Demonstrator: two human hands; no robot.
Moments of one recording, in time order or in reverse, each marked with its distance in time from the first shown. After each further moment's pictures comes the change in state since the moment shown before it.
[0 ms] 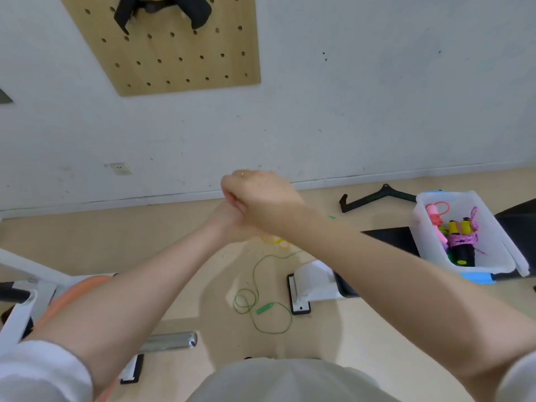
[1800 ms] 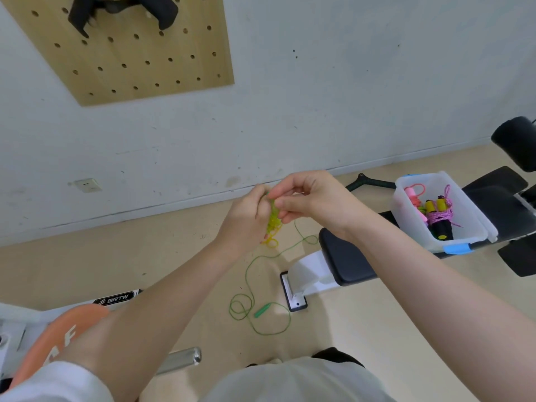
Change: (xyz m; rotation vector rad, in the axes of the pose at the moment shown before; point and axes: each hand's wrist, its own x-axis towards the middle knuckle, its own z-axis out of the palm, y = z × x) left_hand 0.006 -0.018 0.012 -0.492 0.117 0.300; right_hand -0.047 0.014 -0.007 1.164 0.128 0.489
